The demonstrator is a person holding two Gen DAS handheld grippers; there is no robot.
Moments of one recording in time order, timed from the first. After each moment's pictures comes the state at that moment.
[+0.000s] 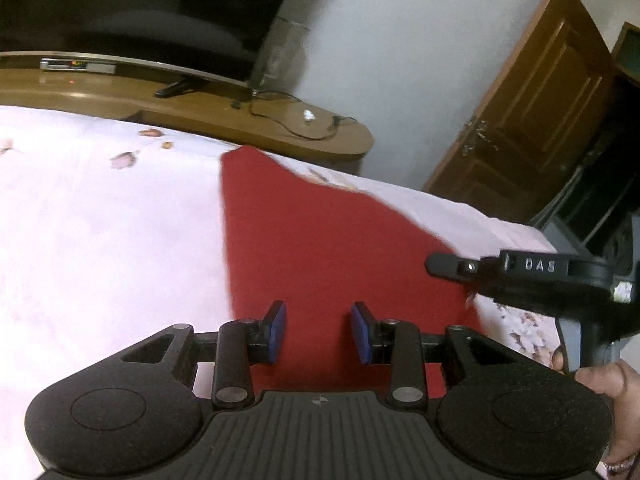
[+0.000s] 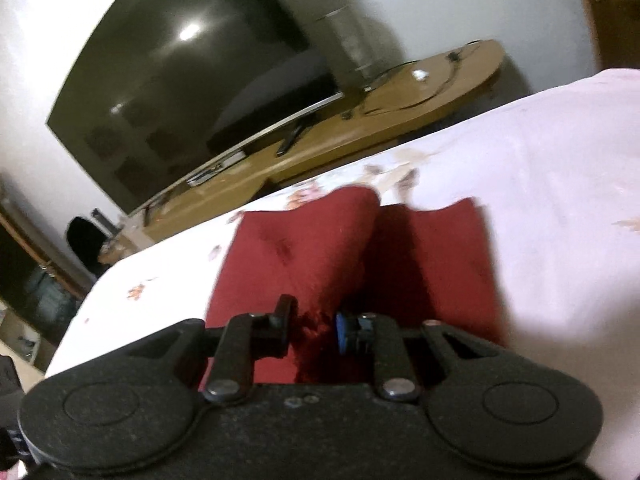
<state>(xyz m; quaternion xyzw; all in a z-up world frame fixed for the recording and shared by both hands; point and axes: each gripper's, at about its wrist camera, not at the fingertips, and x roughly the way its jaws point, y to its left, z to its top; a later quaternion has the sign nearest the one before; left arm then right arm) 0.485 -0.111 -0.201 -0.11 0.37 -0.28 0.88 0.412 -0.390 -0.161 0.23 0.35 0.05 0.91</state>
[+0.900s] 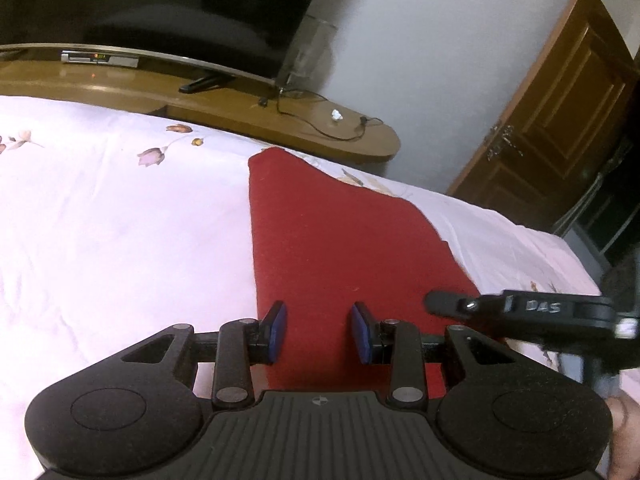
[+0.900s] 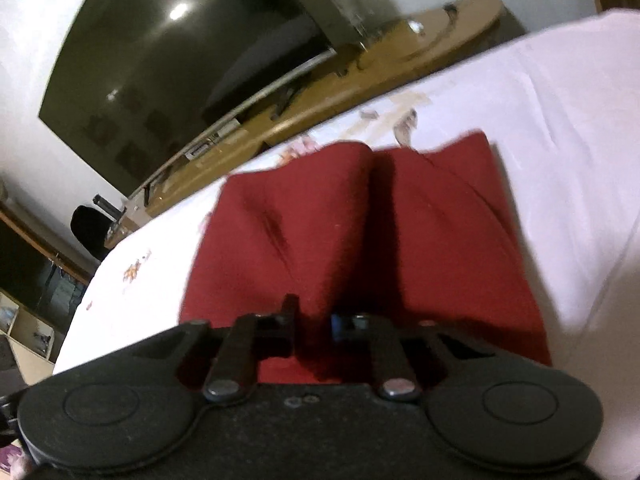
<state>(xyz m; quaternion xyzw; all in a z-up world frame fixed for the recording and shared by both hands) 0.511 -0.104 -0.215 -0.12 0.38 -0.24 0.89 0.428 -0.372 -0.195 0.26 0.39 0.08 0.88</state>
